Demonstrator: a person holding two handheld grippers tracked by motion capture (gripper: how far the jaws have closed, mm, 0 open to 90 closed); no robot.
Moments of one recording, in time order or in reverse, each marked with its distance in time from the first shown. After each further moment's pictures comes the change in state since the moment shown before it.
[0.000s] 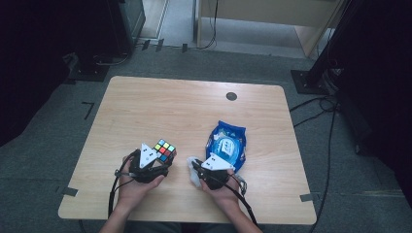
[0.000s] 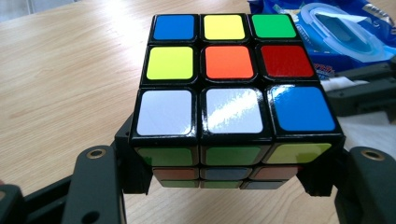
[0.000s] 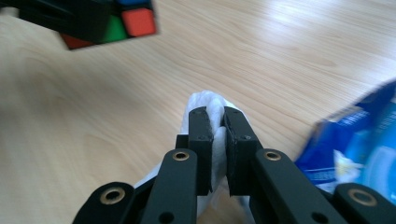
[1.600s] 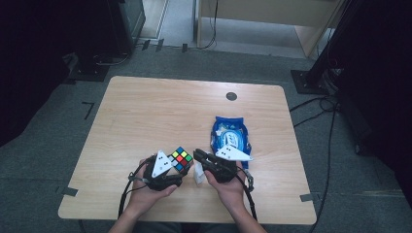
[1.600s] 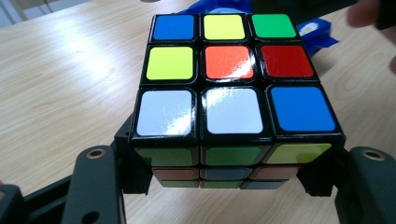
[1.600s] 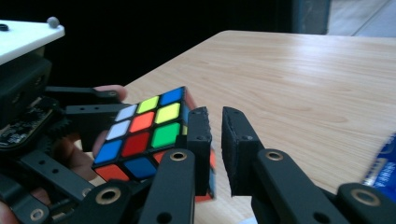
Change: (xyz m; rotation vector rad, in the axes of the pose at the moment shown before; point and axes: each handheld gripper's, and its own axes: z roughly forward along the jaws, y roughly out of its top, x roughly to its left) left arm -0.039 0.004 0.006 -0.052 -0.177 0.094; right arm -0.011 0.042 -0.038 -0.189 0.156 0.202
